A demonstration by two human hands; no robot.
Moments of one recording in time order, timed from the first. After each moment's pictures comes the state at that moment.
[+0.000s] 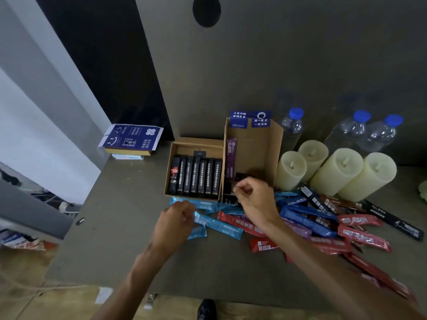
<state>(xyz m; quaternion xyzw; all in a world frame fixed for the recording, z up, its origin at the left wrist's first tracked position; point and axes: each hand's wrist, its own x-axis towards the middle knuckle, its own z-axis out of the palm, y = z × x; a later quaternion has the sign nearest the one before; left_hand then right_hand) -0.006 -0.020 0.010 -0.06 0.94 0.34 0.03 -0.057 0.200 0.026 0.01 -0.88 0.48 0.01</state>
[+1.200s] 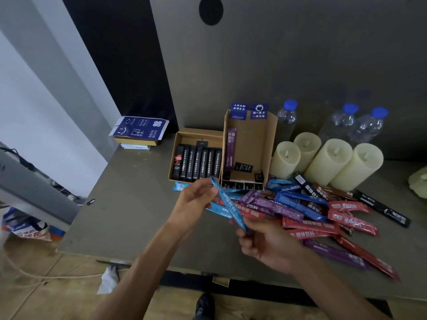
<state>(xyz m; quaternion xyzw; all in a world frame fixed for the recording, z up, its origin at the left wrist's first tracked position) 0.026 0.031 0.053 -0.08 0.66 0.74 0.07 0.056 0.230 0.037 -0.17 -0.42 0.80 -0.39</state>
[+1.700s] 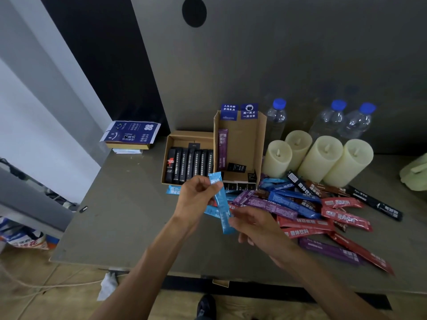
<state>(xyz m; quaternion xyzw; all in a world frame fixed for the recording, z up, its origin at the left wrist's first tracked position) 0.004 0.054 0.057 -0.12 0.69 0.71 0.04 0.053 0.235 0.045 -0.04 -0.71 0.66 -0.25</state>
